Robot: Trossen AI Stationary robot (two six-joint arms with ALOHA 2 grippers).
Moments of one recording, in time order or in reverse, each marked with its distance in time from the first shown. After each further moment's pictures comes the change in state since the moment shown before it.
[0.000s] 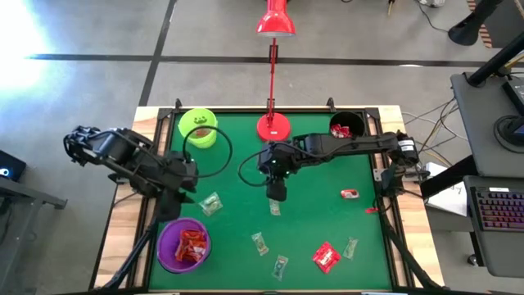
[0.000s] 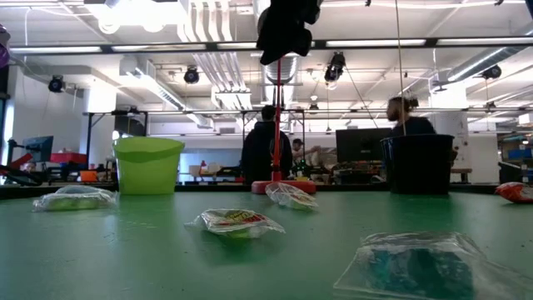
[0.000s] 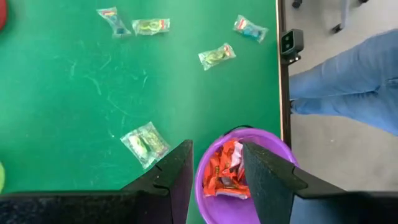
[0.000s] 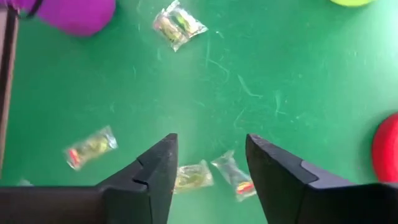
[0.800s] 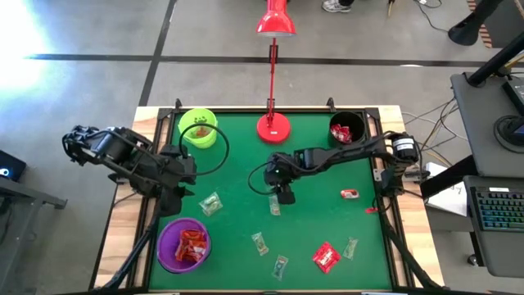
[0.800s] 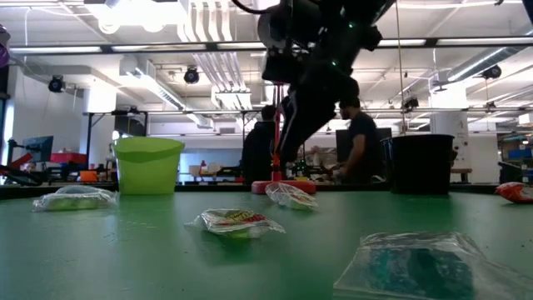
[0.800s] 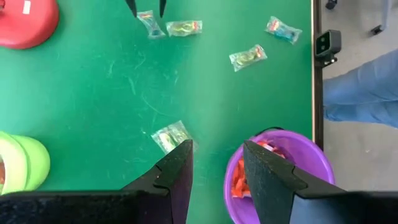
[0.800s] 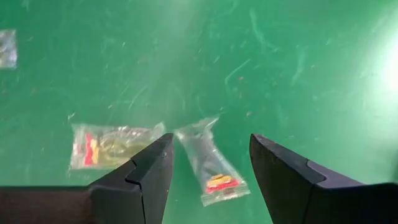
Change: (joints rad) left arm 0.000 -0.014 -0.006 -0.046 -0.112 0.000; right arm -0.047 0.000 -0.489 0.433 -0.006 -0.317
